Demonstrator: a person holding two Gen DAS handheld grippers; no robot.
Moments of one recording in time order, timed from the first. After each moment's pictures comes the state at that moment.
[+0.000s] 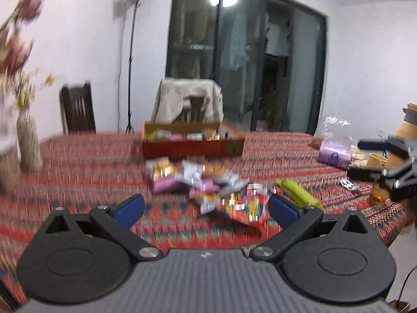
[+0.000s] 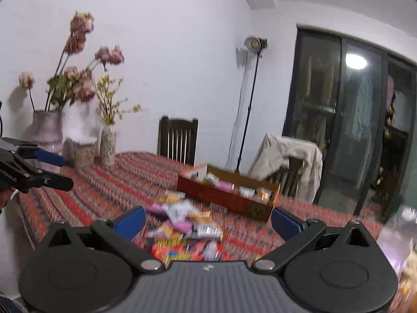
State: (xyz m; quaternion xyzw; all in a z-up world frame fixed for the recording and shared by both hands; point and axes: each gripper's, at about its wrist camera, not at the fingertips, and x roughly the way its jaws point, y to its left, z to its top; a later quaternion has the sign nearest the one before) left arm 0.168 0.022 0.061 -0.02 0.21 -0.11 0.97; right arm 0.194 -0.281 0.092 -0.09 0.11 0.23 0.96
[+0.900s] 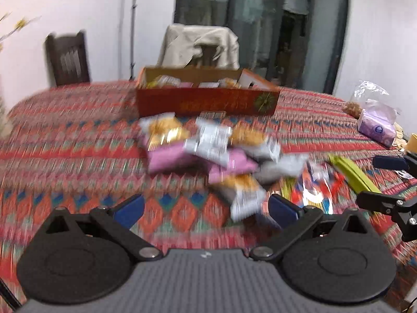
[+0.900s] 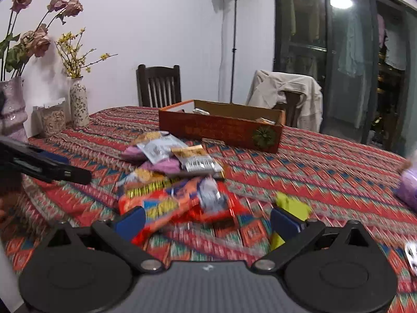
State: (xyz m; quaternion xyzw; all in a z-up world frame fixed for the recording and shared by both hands) left arm 0.331 0.012 -0.003 0.00 0.30 -0.11 0.95; right arm 0.301 -0.253 -0.010 -0.05 0.23 0.21 0.95
